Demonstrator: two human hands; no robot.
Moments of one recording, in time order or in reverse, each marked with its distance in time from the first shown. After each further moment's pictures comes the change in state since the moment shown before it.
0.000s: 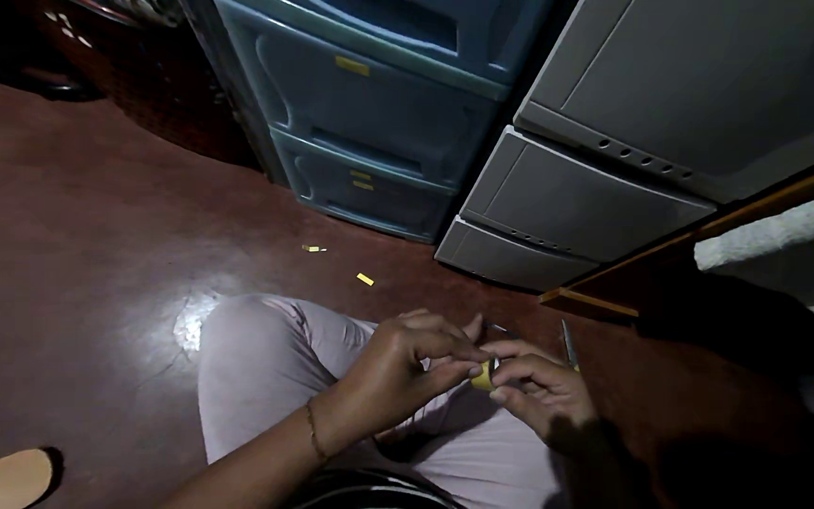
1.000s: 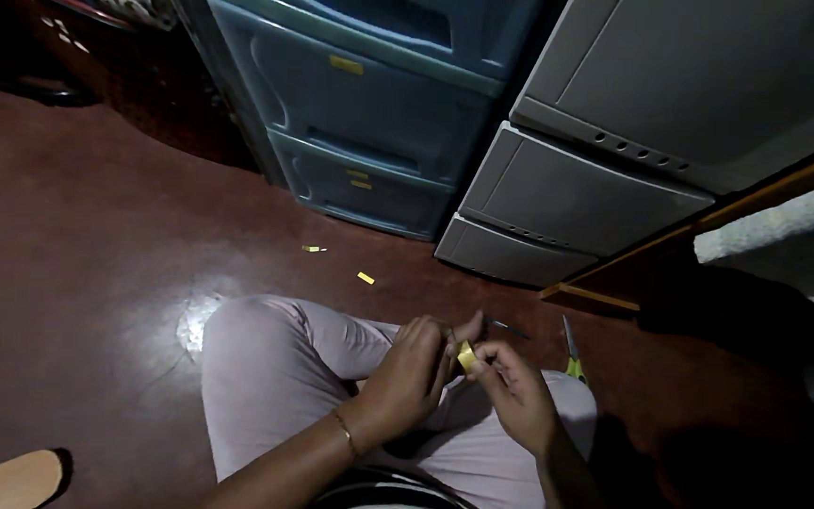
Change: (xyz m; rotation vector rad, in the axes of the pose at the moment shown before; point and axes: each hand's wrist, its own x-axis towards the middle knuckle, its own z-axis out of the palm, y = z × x) left_hand -0.024 -0.021 0.034 0.307 0.029 -0.116; right_hand -0.010 0.015 0.034 -0.250 0.143 0.269
